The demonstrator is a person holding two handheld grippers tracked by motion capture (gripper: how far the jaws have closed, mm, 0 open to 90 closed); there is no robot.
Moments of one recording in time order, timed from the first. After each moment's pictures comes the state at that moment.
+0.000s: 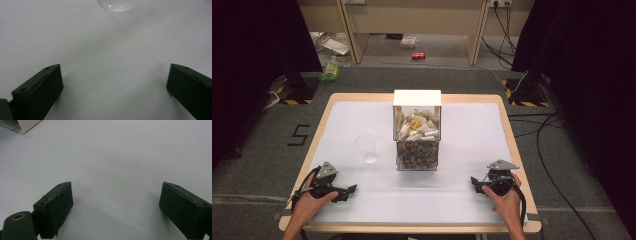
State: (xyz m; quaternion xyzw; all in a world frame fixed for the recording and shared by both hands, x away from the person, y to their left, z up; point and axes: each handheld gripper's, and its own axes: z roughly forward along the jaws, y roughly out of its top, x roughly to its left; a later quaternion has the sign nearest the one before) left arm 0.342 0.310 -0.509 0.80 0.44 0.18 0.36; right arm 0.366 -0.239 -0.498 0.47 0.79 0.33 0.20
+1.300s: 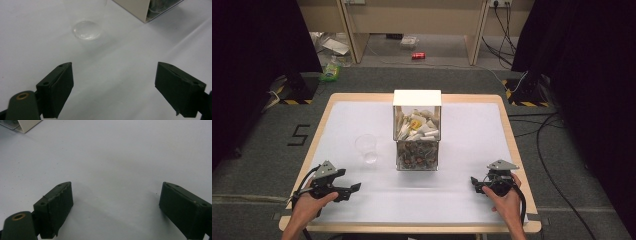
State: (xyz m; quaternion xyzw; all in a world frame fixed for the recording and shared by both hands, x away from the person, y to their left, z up) left arm 0.328 0.295 -0.479 0.79 0.41 0.15 0.43; right arm 0.367 -0.240 -0.499 0.47 0.79 0.34 0.21
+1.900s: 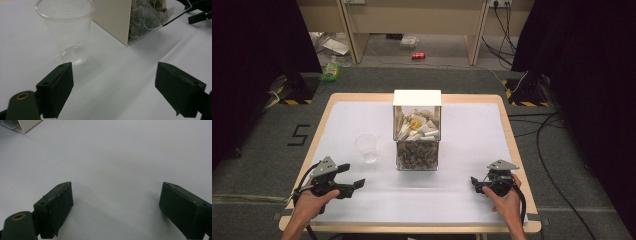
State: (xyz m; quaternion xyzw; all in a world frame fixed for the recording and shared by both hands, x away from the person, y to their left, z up) left arm 0.326 0.282 -0.453 0.78 0.39 0.15 0.47; right arm 0.366 -0.240 -0.499 0.47 0.79 0.34 0.21
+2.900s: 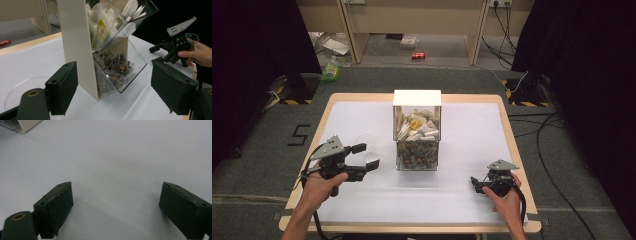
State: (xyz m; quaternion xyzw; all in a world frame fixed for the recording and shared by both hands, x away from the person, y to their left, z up) left arm 0.340 0.237 -0.375 0.75 0.32 0.15 0.56; right arm 0.366 -0.240 -0.499 0.47 0.79 0.34 0.21
